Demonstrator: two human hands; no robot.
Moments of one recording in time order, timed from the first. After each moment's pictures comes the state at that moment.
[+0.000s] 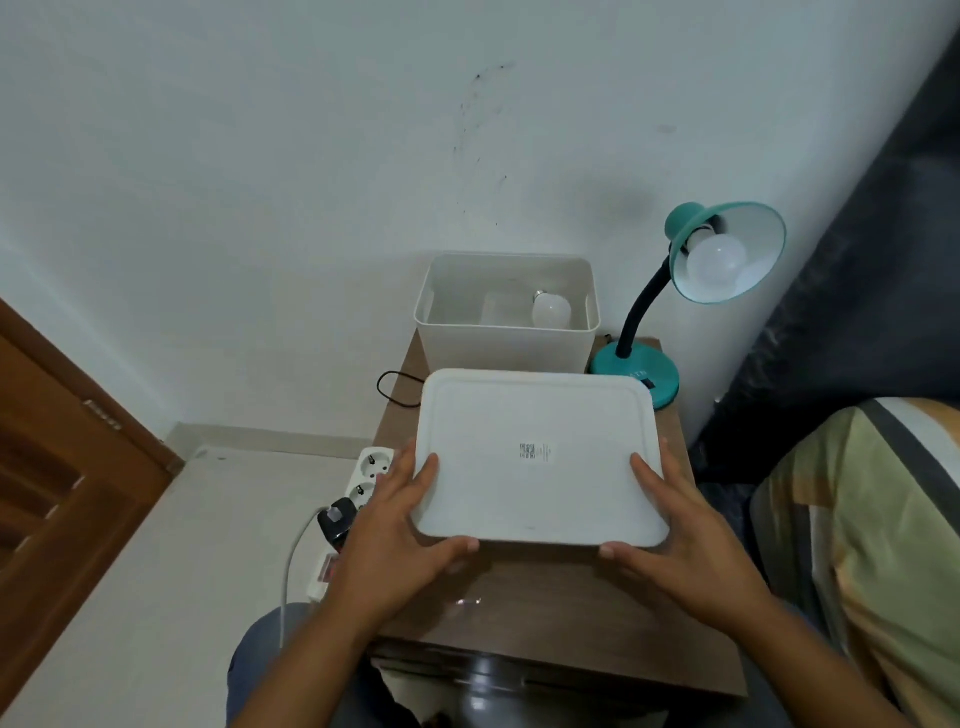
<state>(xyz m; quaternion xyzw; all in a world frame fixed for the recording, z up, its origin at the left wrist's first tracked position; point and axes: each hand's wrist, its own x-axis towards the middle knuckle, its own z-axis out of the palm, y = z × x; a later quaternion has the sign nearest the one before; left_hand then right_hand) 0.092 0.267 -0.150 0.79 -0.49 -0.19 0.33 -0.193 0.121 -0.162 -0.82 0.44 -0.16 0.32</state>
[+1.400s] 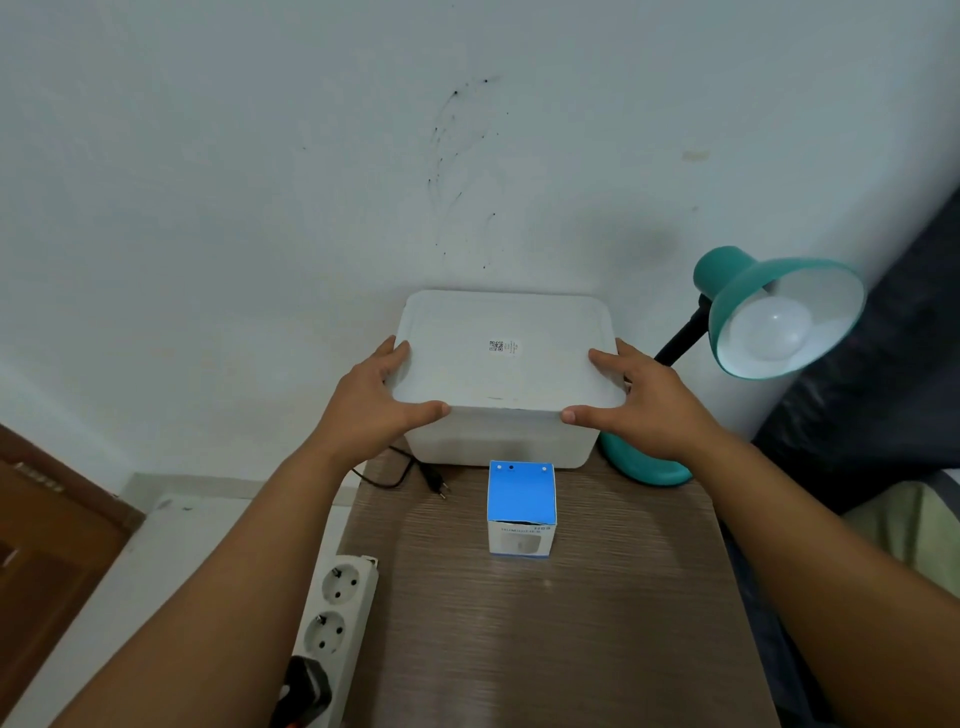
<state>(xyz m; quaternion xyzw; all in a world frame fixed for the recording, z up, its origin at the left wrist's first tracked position) 0.217 0.053 -0.097 0.77 -0.48 -0.22 0.36 -0.065 -0.092 -0.110 -0.80 0.46 -0.16 0.35</state>
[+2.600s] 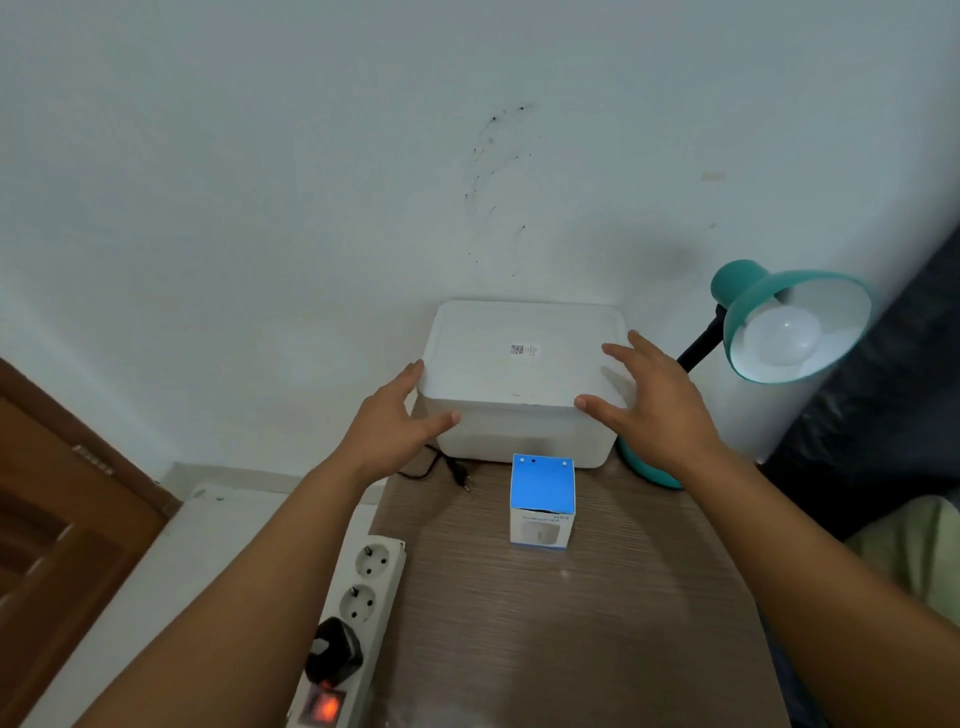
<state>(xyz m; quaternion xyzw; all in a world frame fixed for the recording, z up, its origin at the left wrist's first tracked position) 0.215 0.090 -0.103 0.77 -0.44 -0.26 0.37 -0.053 -0.057 -0.093 -0.84 0.46 -0.21 0.19</state>
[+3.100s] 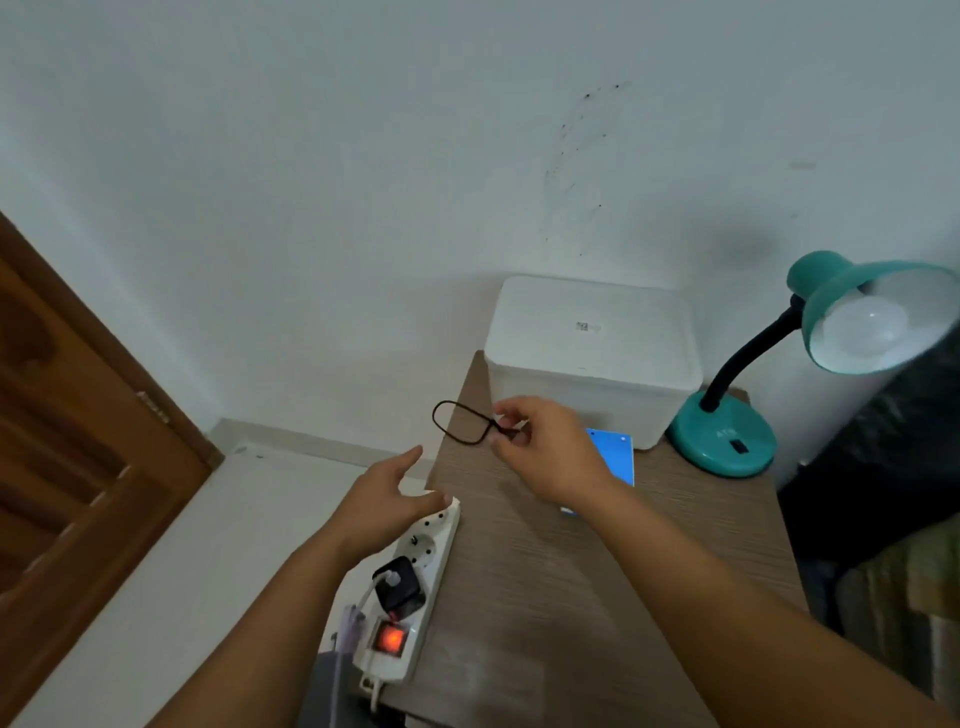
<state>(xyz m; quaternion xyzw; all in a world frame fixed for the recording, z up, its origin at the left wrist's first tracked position) 0.226 0.218 -0.156 0.80 -0.36 -0.35 0.33 0.065 0.065 -0.120 -0.83 0.35 -0.18 0.40</state>
